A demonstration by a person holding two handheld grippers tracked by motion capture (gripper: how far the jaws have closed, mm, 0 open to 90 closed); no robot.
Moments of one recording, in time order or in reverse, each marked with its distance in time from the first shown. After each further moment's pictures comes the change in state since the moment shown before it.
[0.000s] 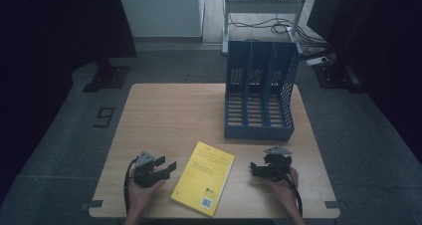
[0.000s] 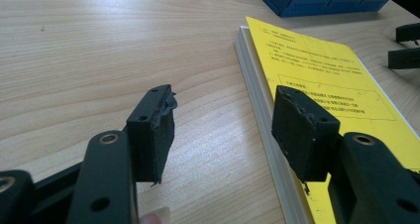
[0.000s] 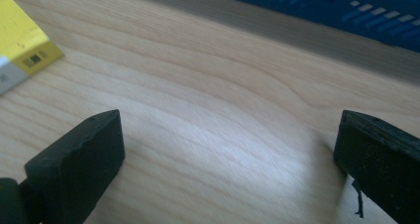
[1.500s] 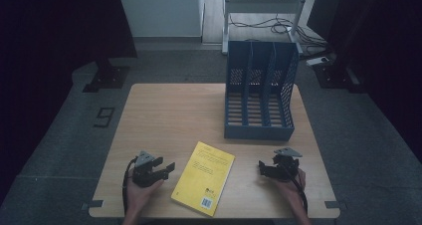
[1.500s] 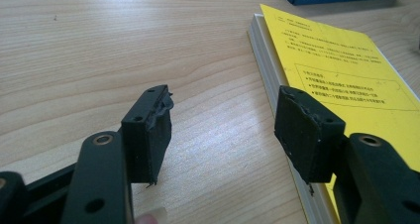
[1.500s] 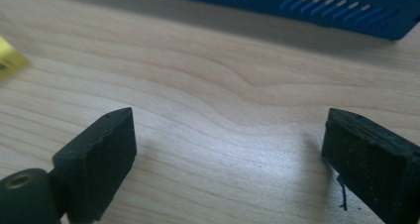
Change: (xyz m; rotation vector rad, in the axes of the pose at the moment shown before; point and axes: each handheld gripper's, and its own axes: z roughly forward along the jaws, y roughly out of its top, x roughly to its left) left arm 0.006 -0.002 0.001 0.032 0.026 0.006; right arm -0.017 -0.008 -0.014 -0.024 -0.043 0.088
